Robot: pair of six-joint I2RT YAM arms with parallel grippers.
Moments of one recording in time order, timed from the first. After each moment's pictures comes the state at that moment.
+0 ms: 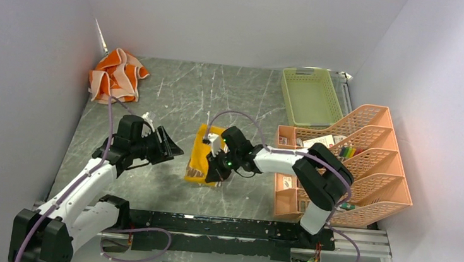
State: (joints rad) left arm -0.24 0.92 0.51 -0.34 0.40 -0.76; right arm 0.89 1.73 0.84 0.03 -0.56 0.08
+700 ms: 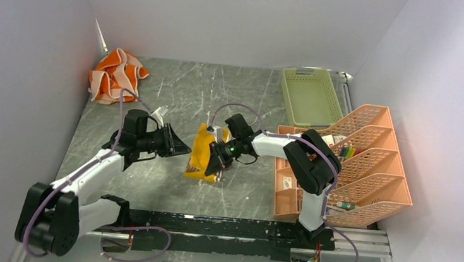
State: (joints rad) left arm -0.24 1.05 0.51 -0.11 0.64 -0.73; right arm 0.71 1.91 1.01 -0.09 -0.88 0.20
